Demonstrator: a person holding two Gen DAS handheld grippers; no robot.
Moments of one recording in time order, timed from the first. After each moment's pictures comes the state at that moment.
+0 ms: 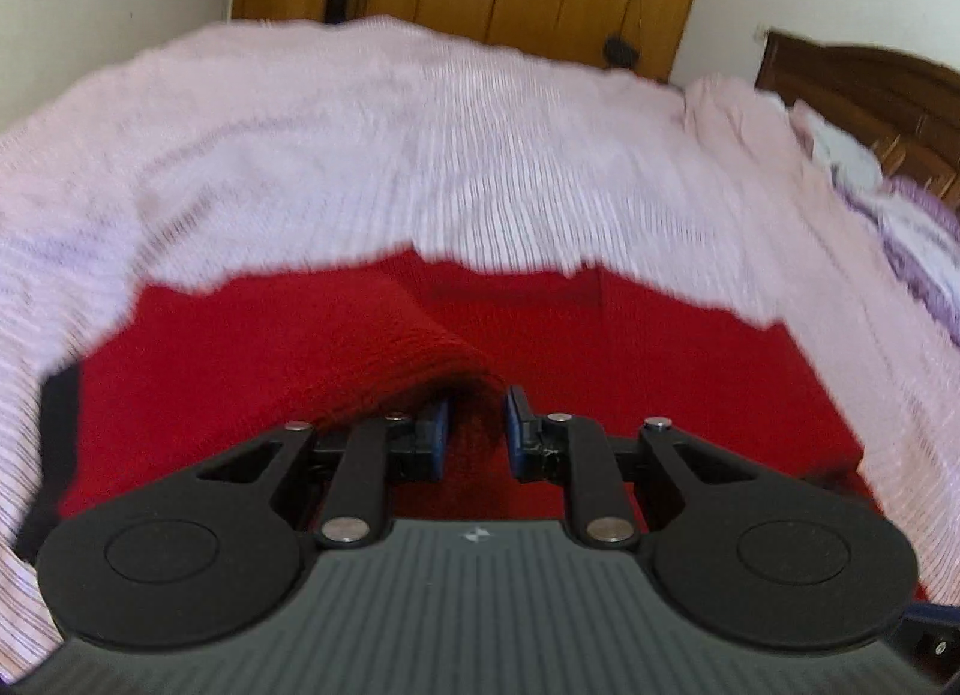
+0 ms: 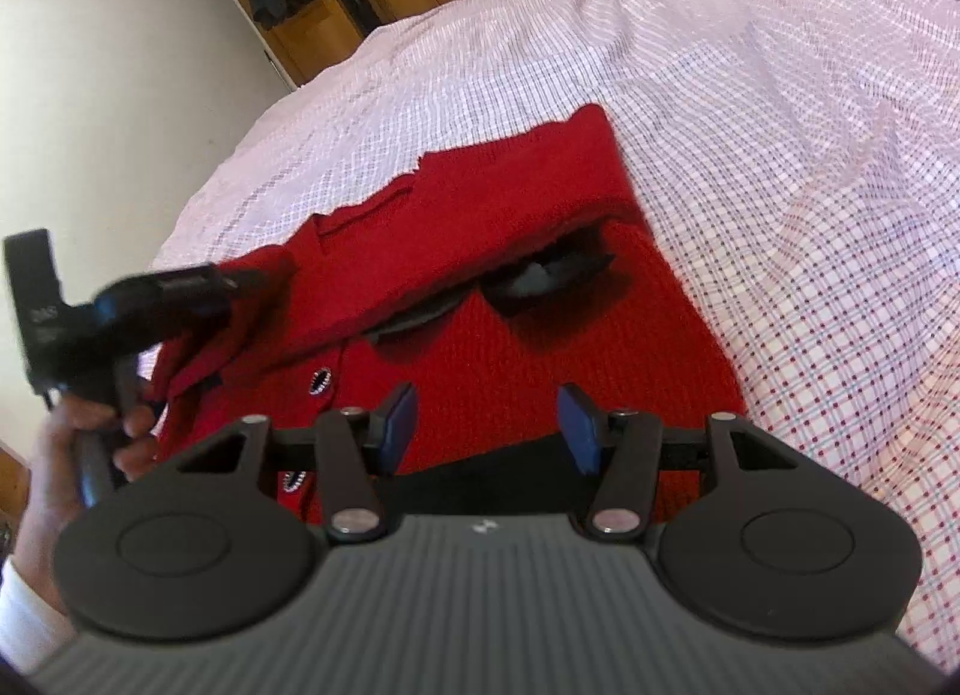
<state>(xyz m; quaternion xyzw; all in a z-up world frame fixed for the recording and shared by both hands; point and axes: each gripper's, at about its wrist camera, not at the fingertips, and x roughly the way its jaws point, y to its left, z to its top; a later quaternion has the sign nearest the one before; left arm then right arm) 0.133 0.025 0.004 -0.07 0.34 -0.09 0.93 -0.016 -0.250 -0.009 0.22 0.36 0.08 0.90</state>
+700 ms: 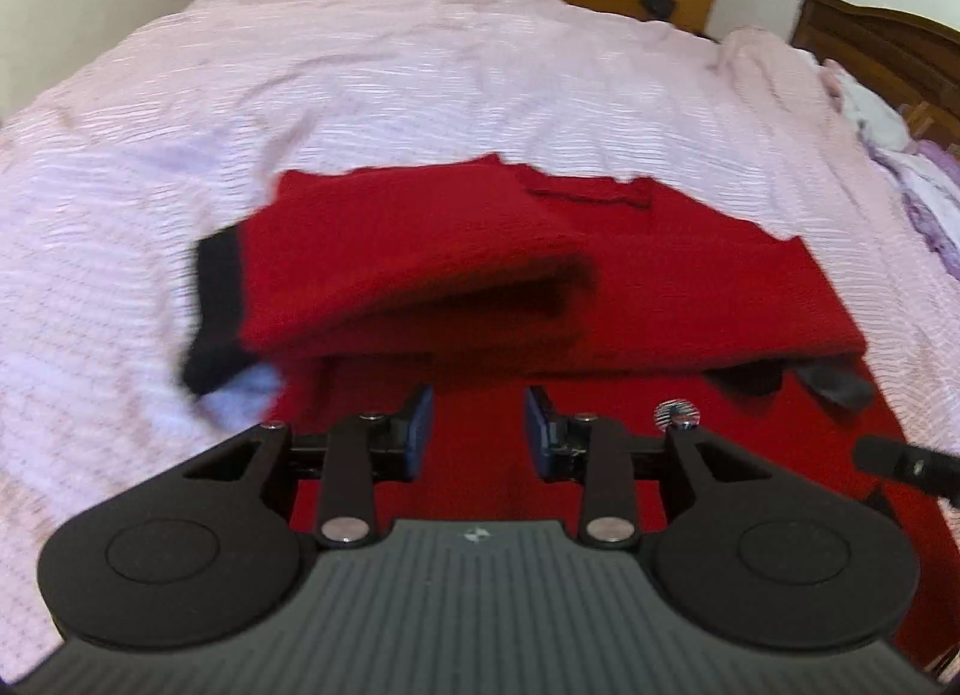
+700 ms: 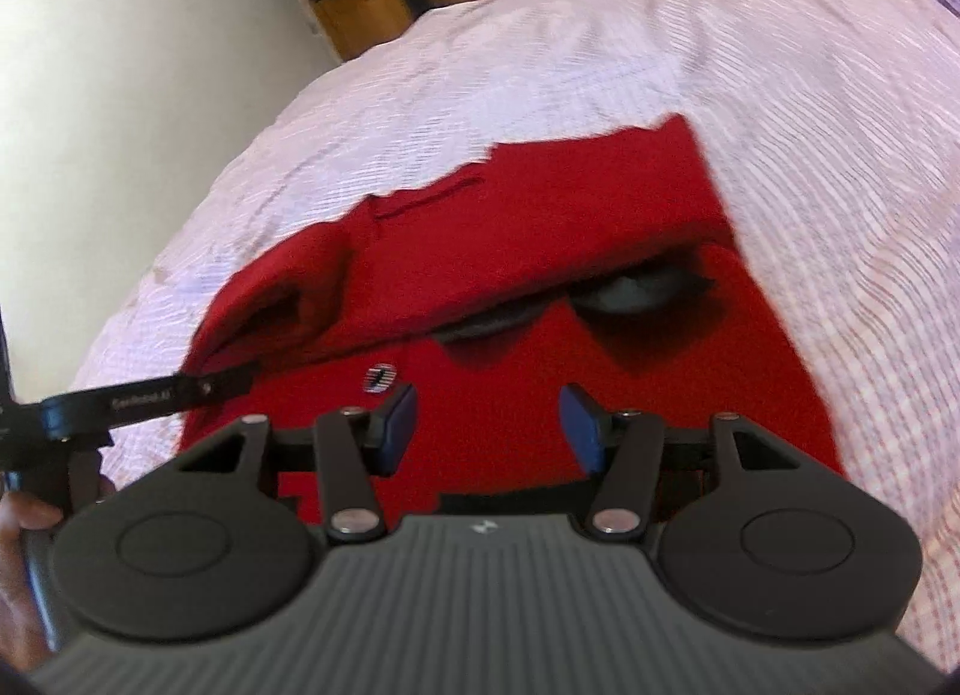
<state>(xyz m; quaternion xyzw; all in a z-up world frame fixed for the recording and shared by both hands) 0.048 0.089 0.025 -0.07 0.39 -0.04 0.92 0.001 -0.209 0.008 0.17 0.36 0.13 0.91</state>
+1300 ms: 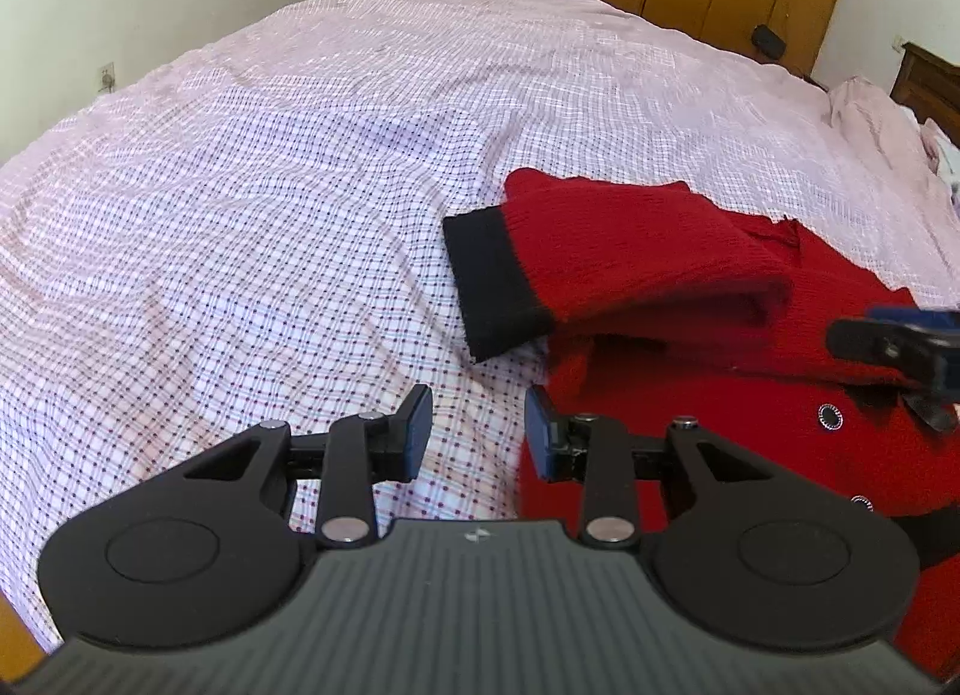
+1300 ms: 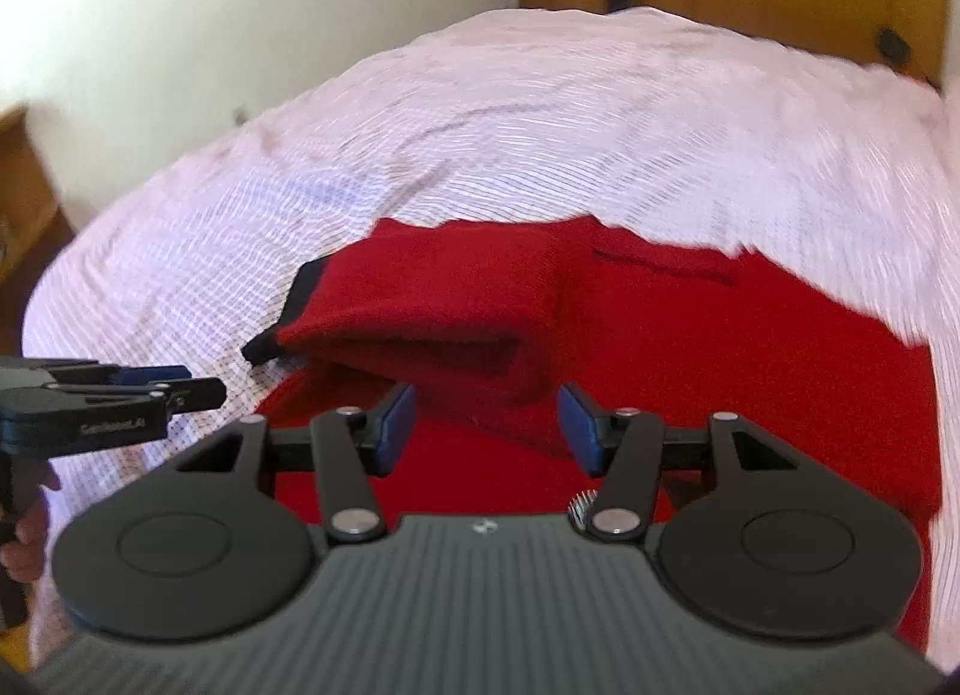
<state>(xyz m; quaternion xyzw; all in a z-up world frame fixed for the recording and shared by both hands) 0.011 0.183 0.028 -0.10 0.39 0.05 0.92 0.067 -0.063 0.051 -0.05 0.35 0.26 0.90</state>
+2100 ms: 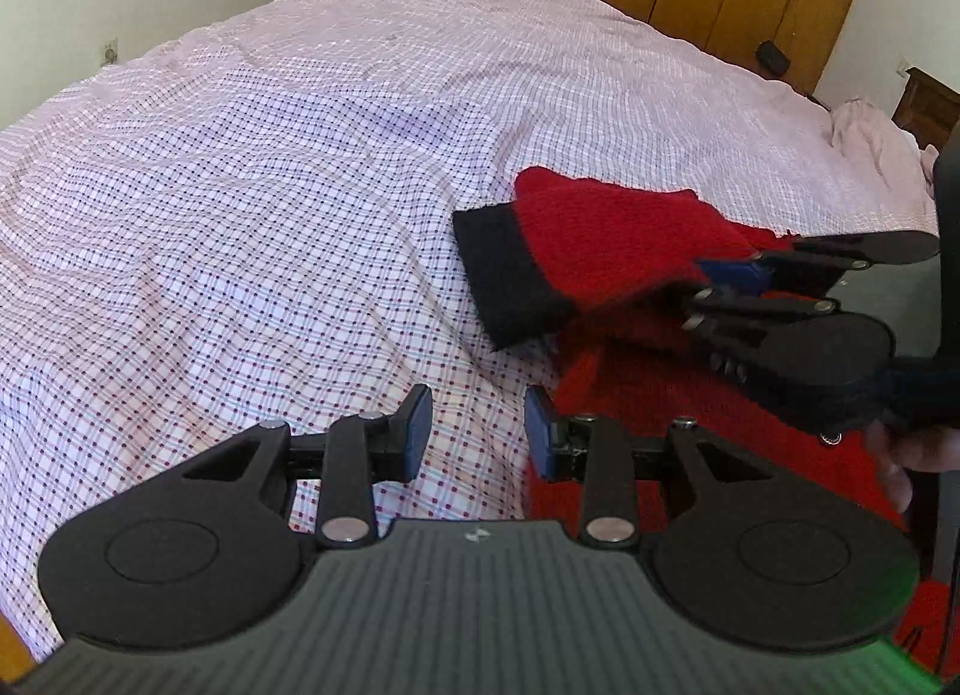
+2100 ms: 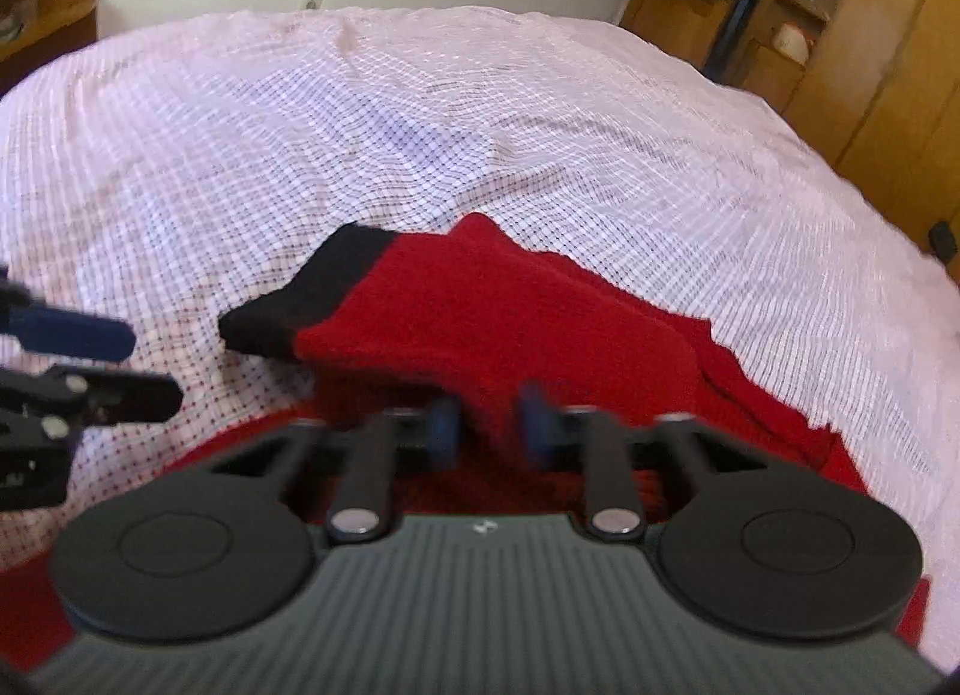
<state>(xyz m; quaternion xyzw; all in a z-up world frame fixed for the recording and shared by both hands) 0.017 0.188 0.020 -0.12 0.39 0.05 0.91 0.098 0.045 0.017 -0.23 0.30 0.28 0.88</state>
